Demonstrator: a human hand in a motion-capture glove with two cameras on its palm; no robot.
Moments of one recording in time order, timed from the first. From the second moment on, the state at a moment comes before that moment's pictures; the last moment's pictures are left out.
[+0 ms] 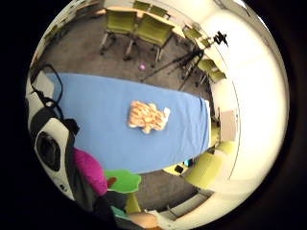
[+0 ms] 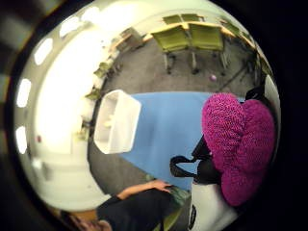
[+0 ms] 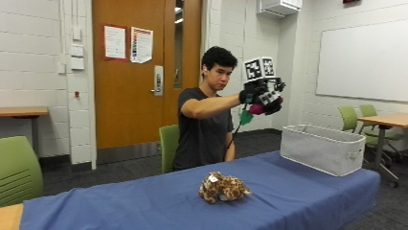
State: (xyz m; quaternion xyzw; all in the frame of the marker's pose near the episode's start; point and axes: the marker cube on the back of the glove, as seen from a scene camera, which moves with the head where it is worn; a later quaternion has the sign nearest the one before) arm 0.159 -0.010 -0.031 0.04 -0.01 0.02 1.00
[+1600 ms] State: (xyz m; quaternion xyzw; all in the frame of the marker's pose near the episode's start) arm 0.284 0.009 0.028 -0.02 0.09 0.11 0.99
